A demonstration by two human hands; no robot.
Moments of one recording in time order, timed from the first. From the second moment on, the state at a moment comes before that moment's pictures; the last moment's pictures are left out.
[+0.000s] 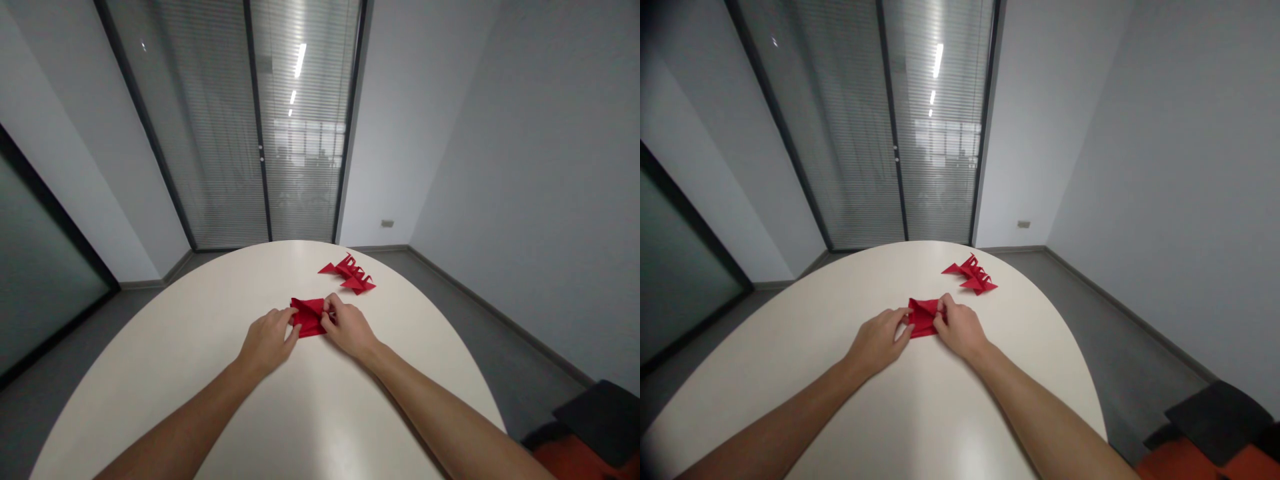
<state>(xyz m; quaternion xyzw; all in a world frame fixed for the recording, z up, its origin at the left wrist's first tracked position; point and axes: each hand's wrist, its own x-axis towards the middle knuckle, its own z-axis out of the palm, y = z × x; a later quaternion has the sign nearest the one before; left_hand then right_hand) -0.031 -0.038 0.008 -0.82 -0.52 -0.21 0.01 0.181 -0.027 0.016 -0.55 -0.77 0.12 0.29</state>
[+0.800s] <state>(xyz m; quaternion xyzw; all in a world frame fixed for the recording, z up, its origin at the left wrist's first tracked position) -0.034 -0.035 0.008 -0.82 -0.48 -0.29 0.03 0.181 -0.024 0.012 -0.43 -0.80 0.17 0.39</state>
